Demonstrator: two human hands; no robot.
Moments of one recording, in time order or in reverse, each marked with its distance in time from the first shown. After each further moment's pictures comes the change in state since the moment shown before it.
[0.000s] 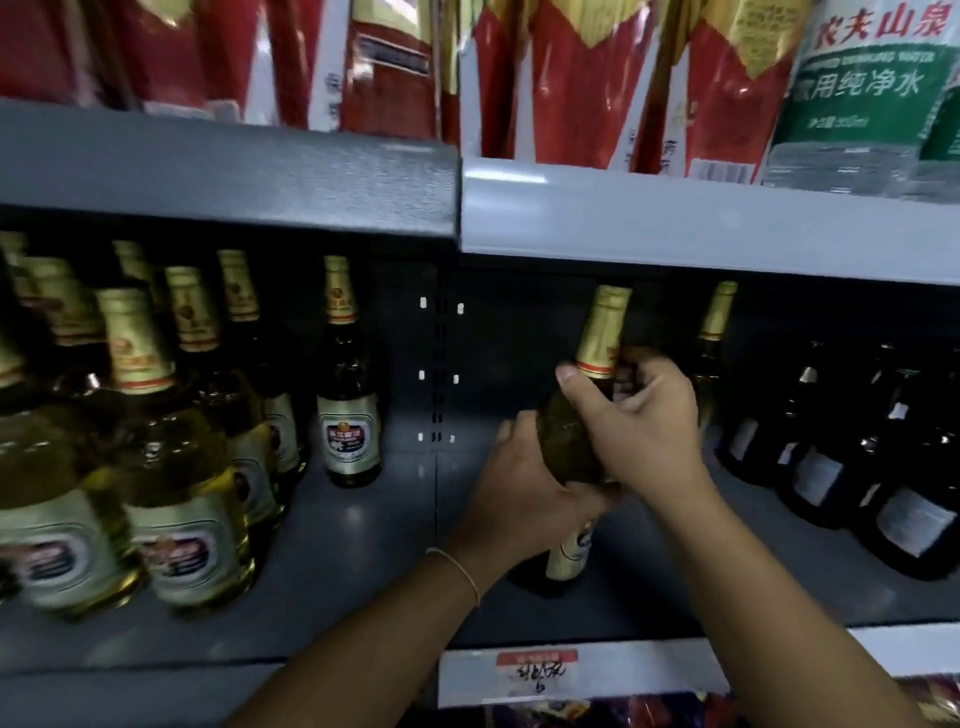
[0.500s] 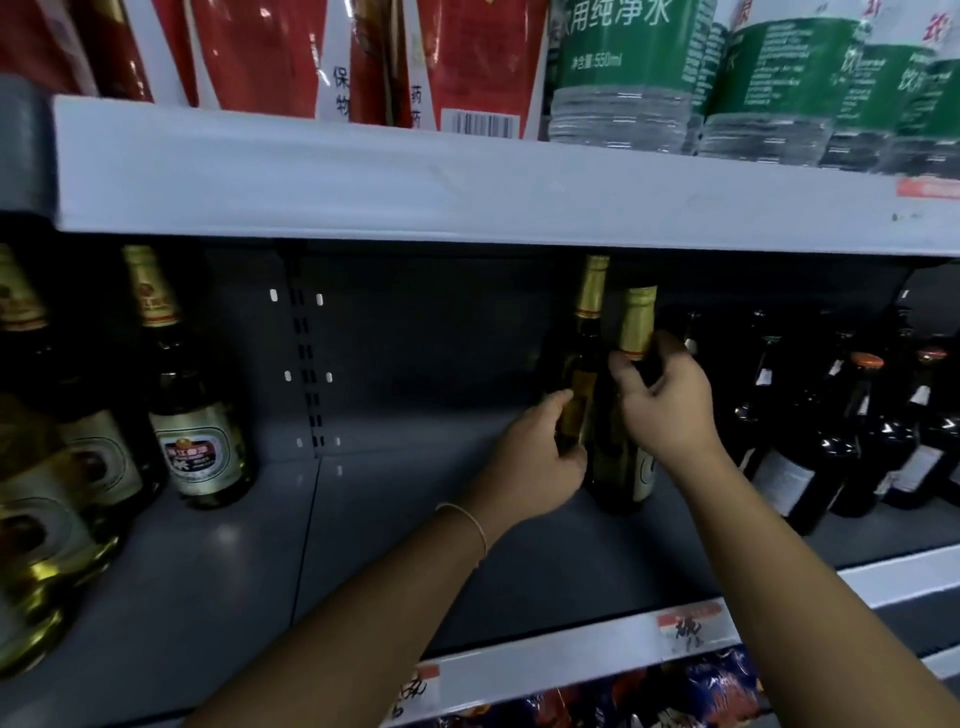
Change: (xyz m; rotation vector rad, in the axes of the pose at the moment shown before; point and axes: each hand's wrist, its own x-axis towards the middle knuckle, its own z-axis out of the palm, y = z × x) left_hand 0.060 0.034 0.125 -0.039 -0.320 0.074; right_hand 0.077 0.115 -0.126 -0.289 0.095 -0.033
